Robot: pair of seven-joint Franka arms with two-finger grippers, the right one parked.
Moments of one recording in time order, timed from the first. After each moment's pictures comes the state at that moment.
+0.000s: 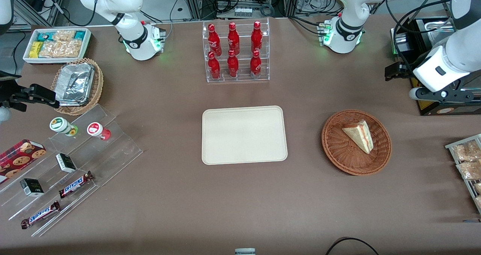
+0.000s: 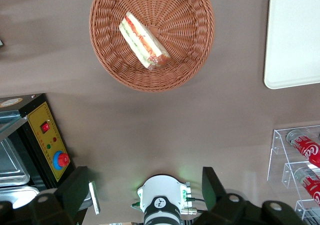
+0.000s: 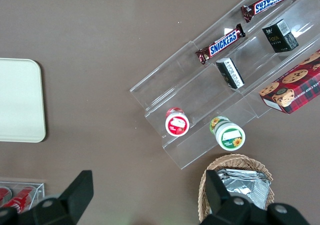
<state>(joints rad) -0.05 0.01 -0.05 -1.61 0.01 1.33 0.01</state>
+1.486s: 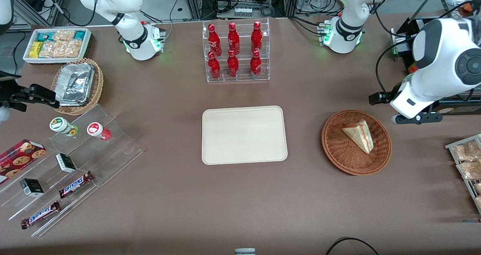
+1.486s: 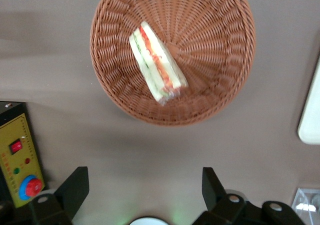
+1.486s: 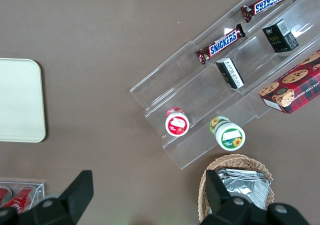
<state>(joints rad) -0.03 0.02 -0.05 -1.96 0.04 1.76 -0.16</state>
